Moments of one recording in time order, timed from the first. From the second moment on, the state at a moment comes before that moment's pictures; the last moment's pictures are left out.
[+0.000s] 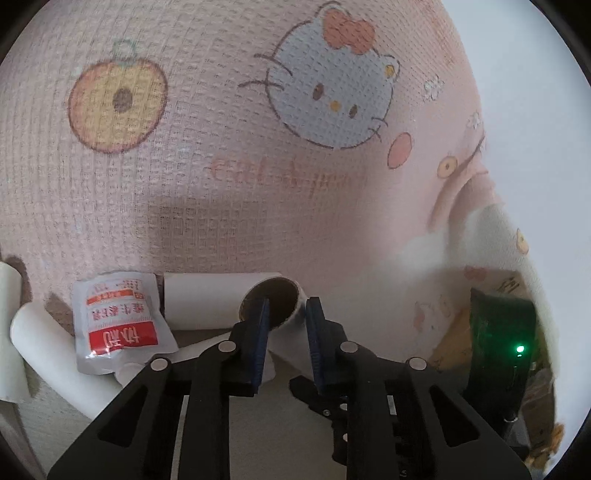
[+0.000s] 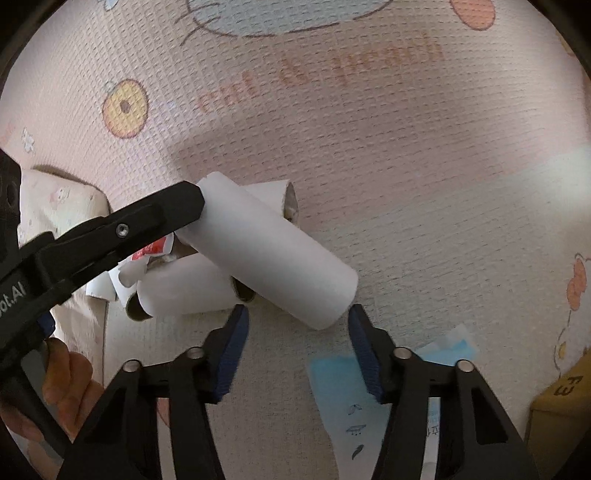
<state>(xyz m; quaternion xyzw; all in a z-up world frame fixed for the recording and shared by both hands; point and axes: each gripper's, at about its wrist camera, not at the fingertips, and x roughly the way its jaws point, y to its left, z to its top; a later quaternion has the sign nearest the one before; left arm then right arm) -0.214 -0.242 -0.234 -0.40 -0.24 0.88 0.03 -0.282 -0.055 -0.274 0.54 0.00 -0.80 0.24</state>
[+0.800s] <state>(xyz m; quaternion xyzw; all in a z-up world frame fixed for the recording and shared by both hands) -0.127 -0.216 -0.231 -0.44 -0.27 0.85 0.08 -0.189 -0.037 -0.220 0.50 0.05 -0.83 0.23</state>
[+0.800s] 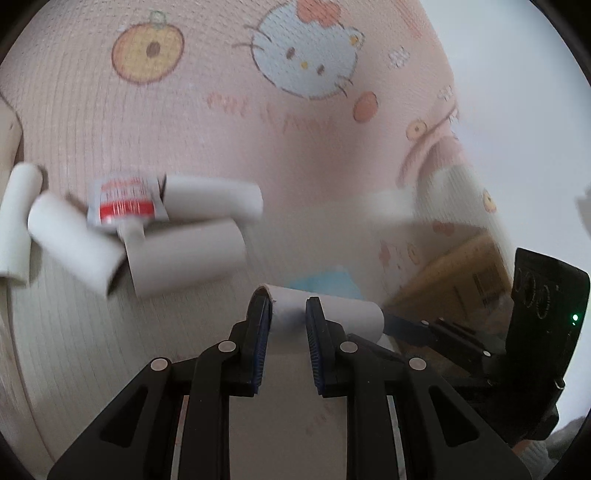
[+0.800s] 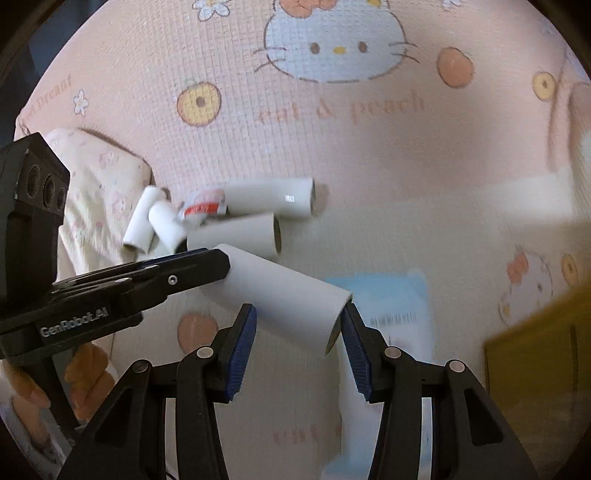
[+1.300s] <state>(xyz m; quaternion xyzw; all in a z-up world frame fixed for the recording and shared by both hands) -0.113 -0.198 -0.271 -0.54 -0.29 0.79 0.04 -0.136 -0.012 -0.253 0.57 0.01 -0.78 0.25</state>
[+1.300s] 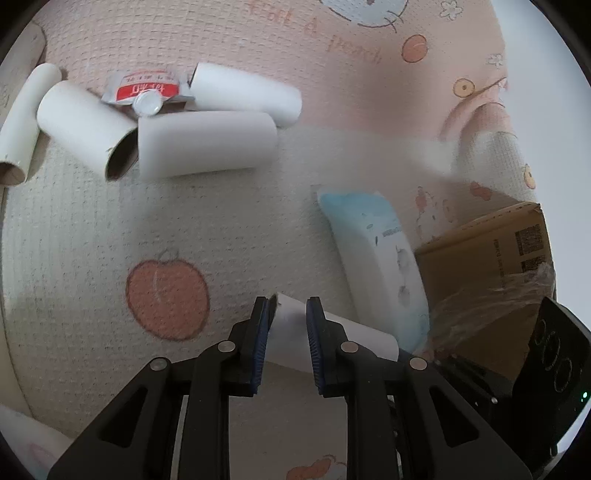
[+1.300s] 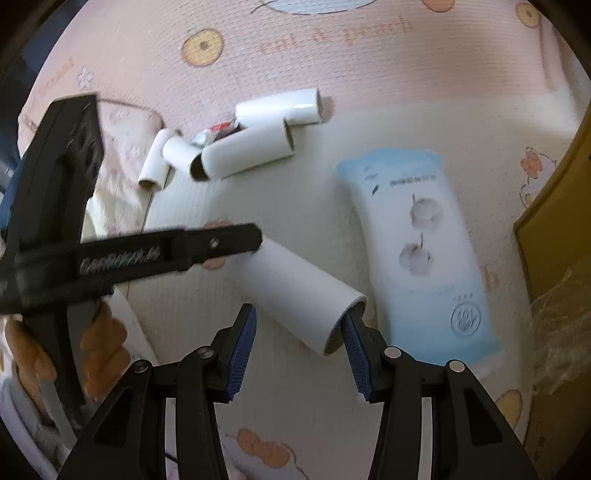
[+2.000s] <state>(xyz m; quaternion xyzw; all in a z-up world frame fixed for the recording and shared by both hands) -0.052 -0.196 -0.260 -0.48 -0.39 0.79 0.00 -0.146 -0.021 -0.233 0.53 0.09 -0.79 0.29</state>
